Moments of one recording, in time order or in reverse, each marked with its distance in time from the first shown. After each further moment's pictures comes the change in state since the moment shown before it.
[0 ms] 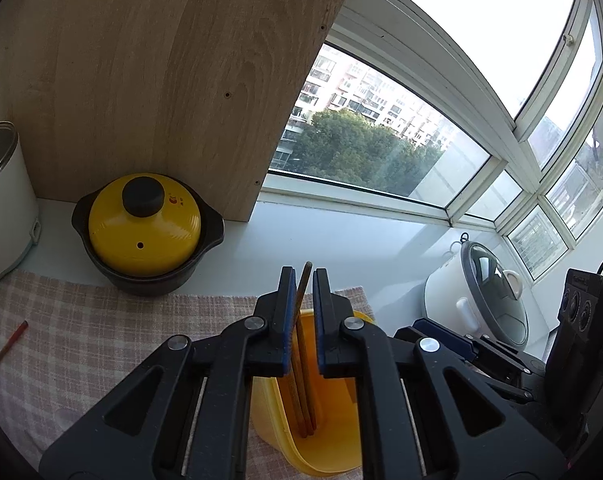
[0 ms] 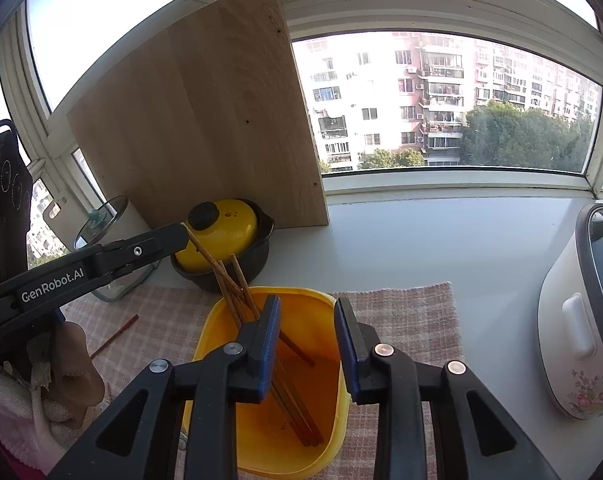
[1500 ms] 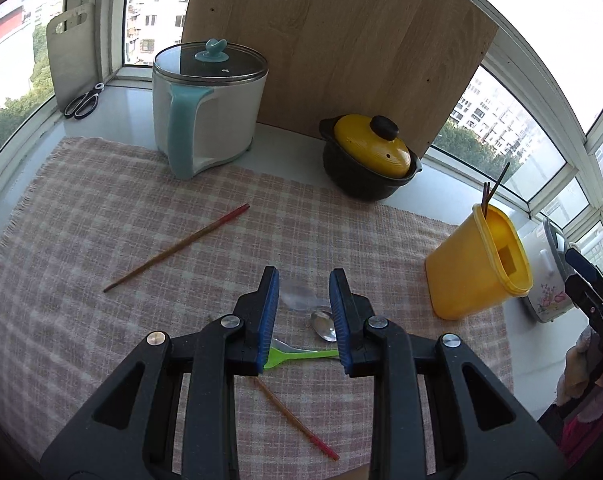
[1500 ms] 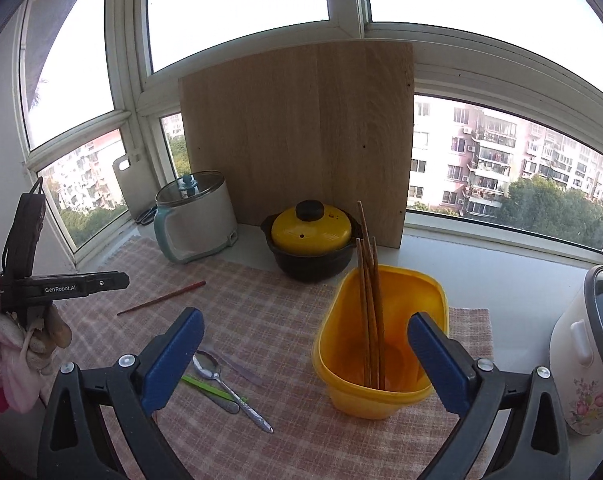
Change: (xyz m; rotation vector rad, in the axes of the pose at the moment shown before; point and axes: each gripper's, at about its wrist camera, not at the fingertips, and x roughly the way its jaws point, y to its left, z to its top) left arm -0.169 0.183 -0.115 -0.164 0.058 0.295; right arm -0.056 0.112 -0.058 -0.317 -0.106 0.107
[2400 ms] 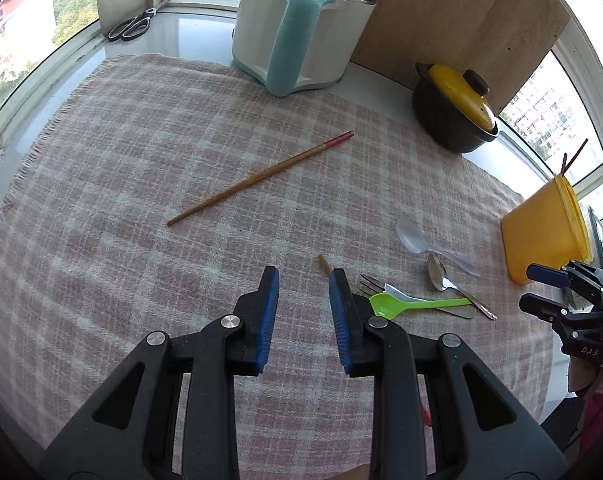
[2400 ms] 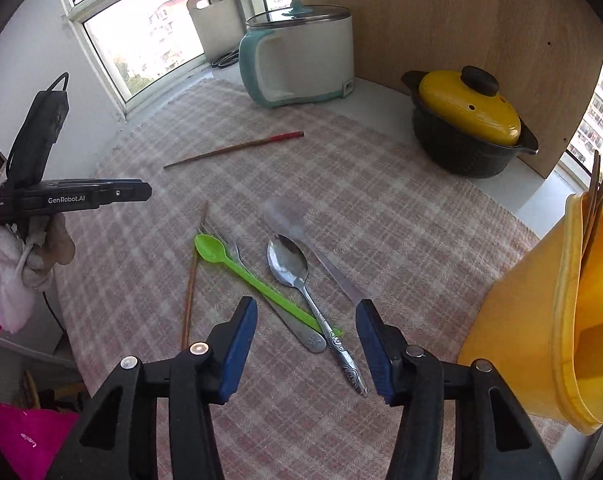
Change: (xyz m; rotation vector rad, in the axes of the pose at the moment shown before) left arm 0.038 0.097 -0.030 -0.057 0.154 0.094; right arm 0.131 0.086 -0.047 -0.202 0.471 0.248
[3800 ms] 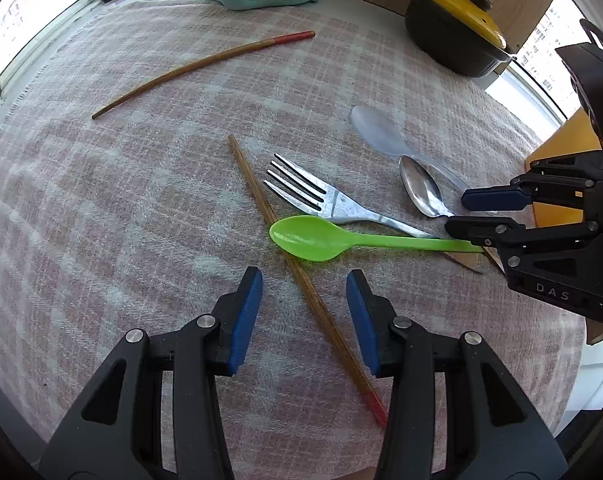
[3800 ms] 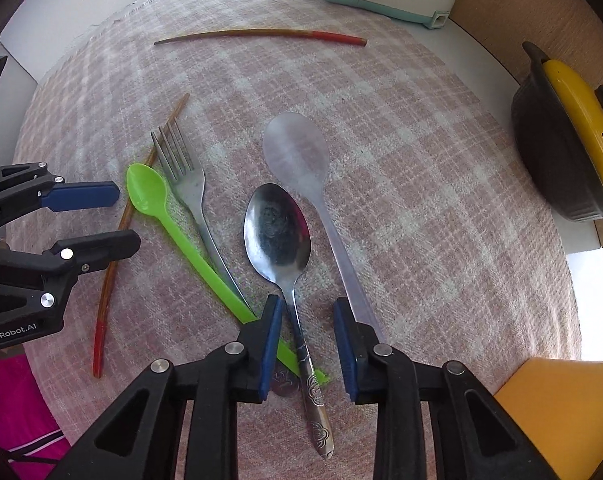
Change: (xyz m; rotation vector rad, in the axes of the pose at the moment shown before) left arm 0.062 -0.090 -0.074 -0.037 0.077 0.134; right arm 0.103 0.017 0.021 -0.339 0.302 -0.032
